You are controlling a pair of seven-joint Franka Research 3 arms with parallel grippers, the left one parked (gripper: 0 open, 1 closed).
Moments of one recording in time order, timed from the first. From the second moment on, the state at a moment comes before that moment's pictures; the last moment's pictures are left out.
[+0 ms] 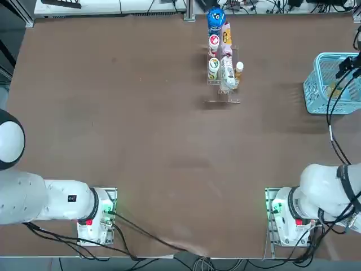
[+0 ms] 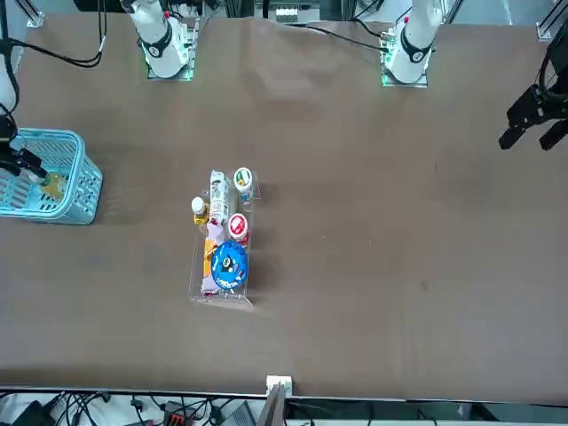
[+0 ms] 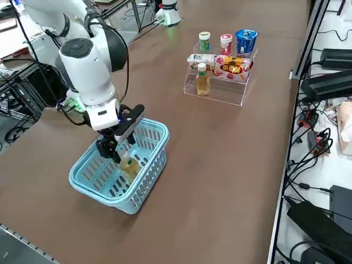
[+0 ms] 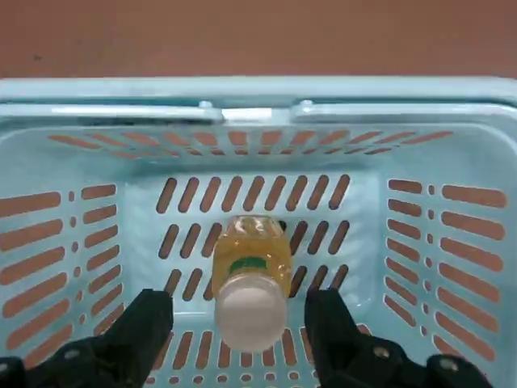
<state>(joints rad) -0.54 0.18 -0.03 -2.10 -0.04 2.32 -0.48</state>
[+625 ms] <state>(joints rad) -0.55 0.22 -0.03 -2.08 -0.04 2.34 -0.48</state>
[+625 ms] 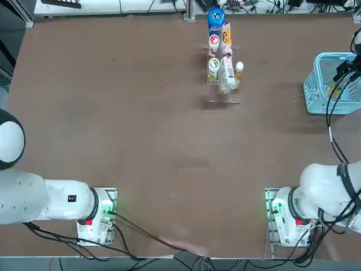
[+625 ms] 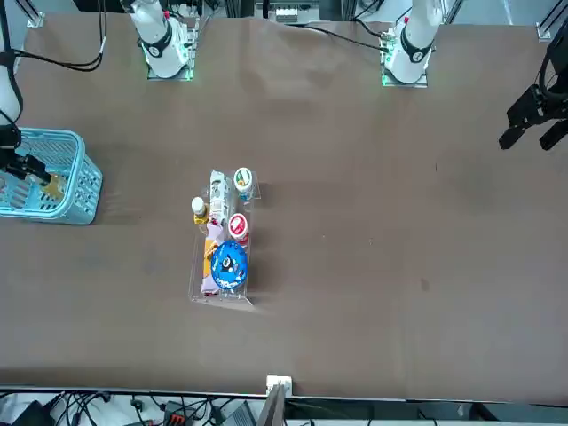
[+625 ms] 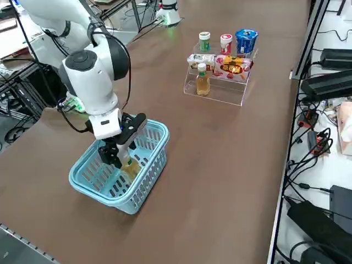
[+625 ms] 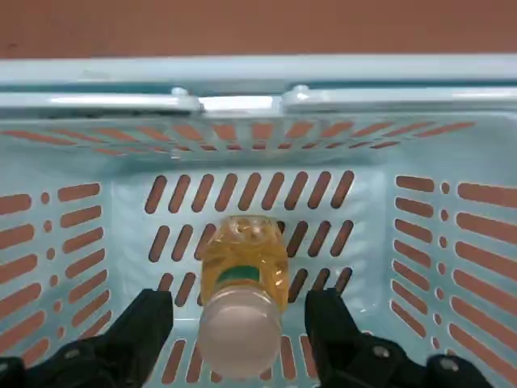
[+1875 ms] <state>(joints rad) -0.56 0.25 -0.03 -2.08 -0.04 2.36 -0.48</state>
